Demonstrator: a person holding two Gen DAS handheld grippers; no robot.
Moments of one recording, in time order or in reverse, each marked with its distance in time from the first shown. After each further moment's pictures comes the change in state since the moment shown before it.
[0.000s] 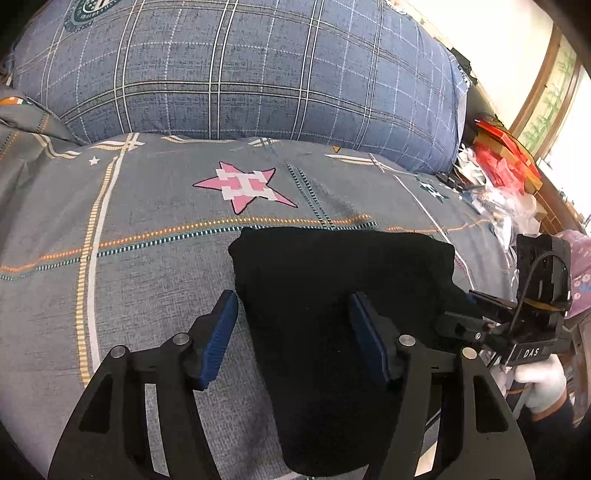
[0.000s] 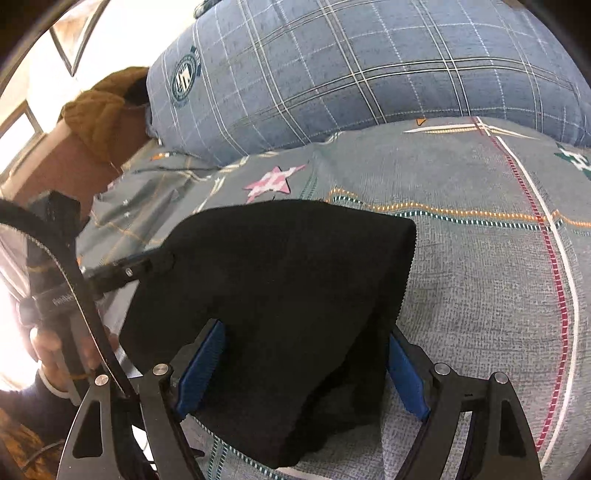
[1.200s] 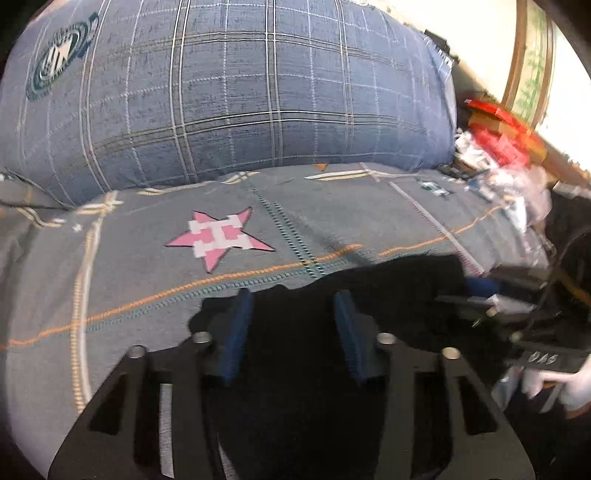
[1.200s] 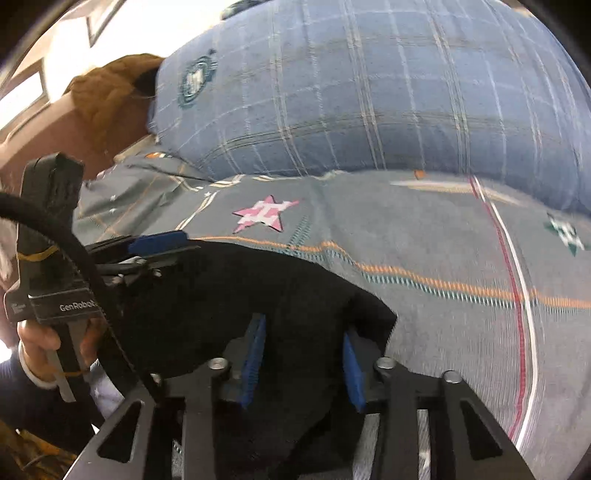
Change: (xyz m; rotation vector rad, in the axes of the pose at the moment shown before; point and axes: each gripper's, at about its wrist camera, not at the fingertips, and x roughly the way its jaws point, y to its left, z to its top) left arm 0.022 -0.042 0.025 0.174 -0.077 0.099; right arm -0.005 0.018 0.028 -0.177 -0.068 -0.134
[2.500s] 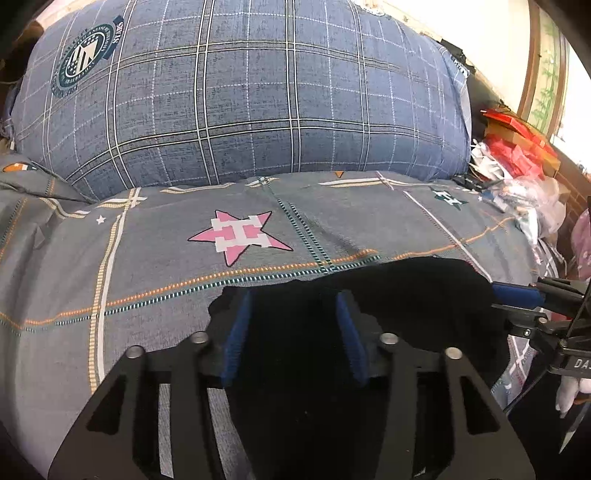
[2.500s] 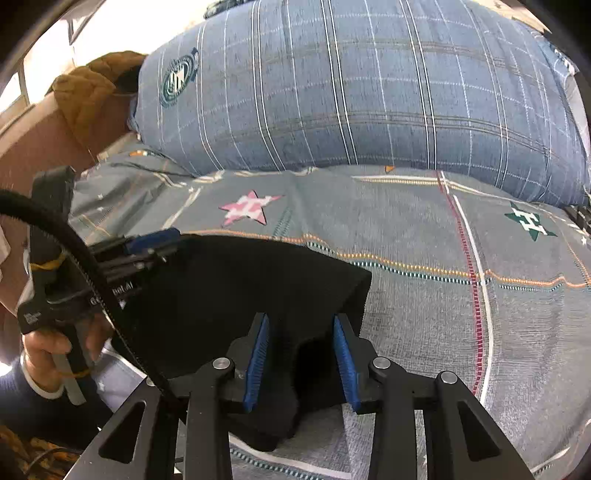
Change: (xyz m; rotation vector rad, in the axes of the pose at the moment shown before) left arm -0.014 0.002 -0.008 -0.041 -0.032 0.054; right arm -0.040 0.008 -0.005 0.053 0.042 -0.102
